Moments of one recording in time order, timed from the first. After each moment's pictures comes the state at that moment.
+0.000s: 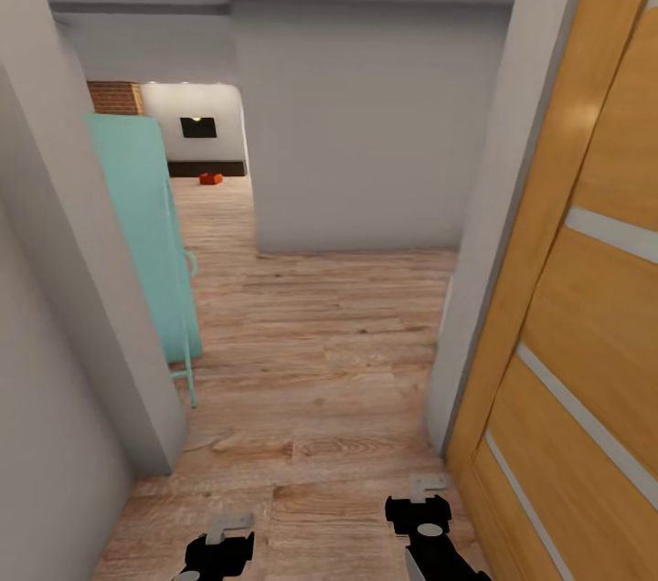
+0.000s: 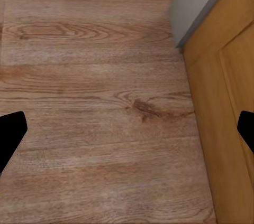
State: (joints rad) left arm -0.38 -0.02 -0.26 -0.34 0.26 -0.08 0.12; right arm -0.39 0.14 0.07 -0.53 0.06 0.11 -0.29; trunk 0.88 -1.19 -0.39
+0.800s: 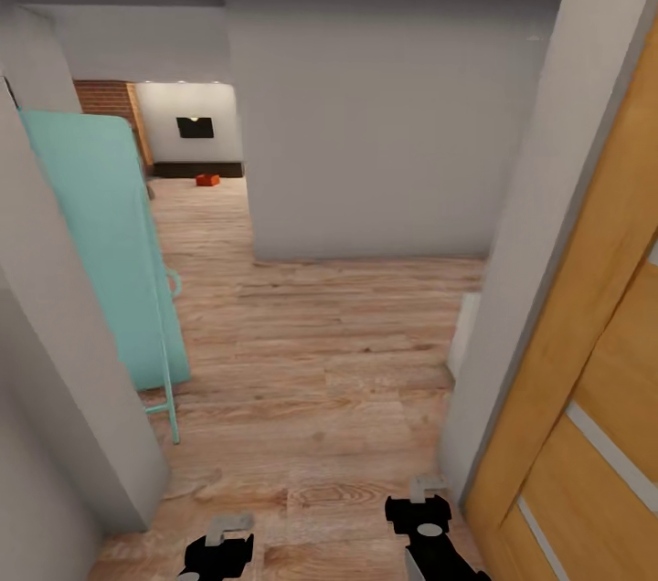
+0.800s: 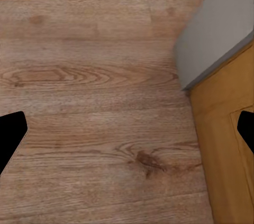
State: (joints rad) left arm -0.38 -0.02 -0.26 -0.34 0.26 -0.08 0.12; right arm -0.39 0.14 0.07 -0.53 0.06 0.11 -0.29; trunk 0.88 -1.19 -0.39
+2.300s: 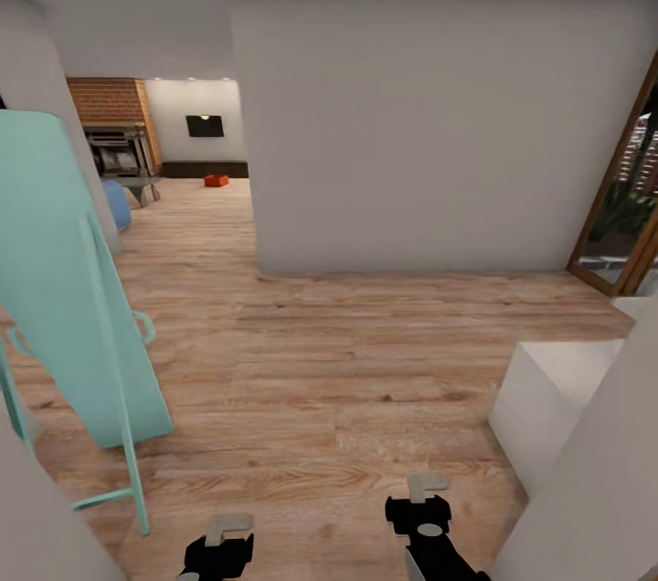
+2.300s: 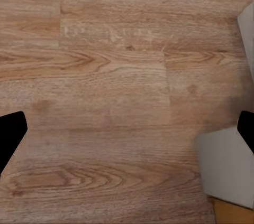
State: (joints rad) left arm -0.38 -0.02 -0.26 -0.33 0.26 -0.08 0.12; right arm -0.39 0.14 0.07 -0.53 0.06 0.11 -0.29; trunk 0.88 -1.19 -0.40
